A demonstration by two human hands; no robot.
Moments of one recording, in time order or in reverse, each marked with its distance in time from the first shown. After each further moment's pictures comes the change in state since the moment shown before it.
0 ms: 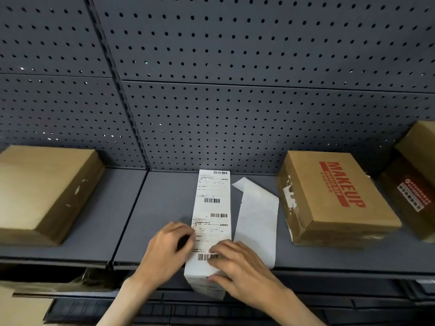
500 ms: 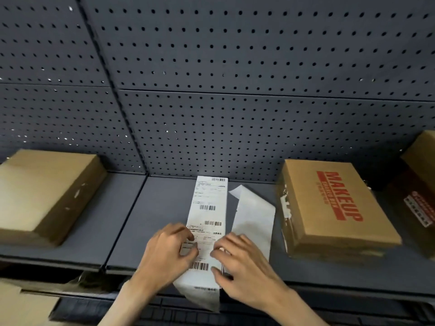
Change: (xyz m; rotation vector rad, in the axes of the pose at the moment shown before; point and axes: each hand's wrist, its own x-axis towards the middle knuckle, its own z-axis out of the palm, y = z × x) left_hand 0.010 0.038 0.000 0.246 0.034 -0.051; right_hand 0.003 0.017 -0.035 -0.024 0.146 -0.017
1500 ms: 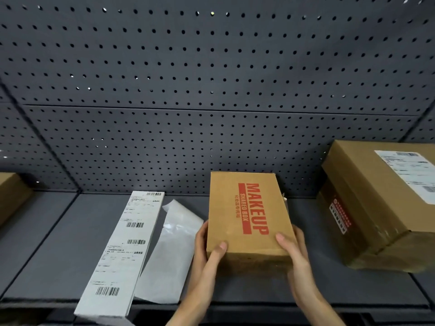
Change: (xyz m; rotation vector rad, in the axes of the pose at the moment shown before) left_hand 0.040 0.252 0.100 -1.361 -0.003 -0.385; right_hand -0.135 0.166 -0.117 1.228 0.509 1.208
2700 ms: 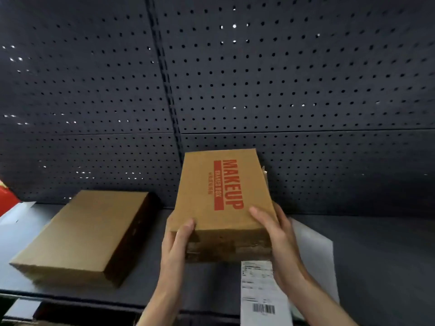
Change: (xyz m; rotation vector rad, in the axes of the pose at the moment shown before) left_hand 0.010 0.151 -0.341 -0.017 0.258 0.139; right_hand -0.095 -0.028 0.364 0.115 -0.264 -0.138
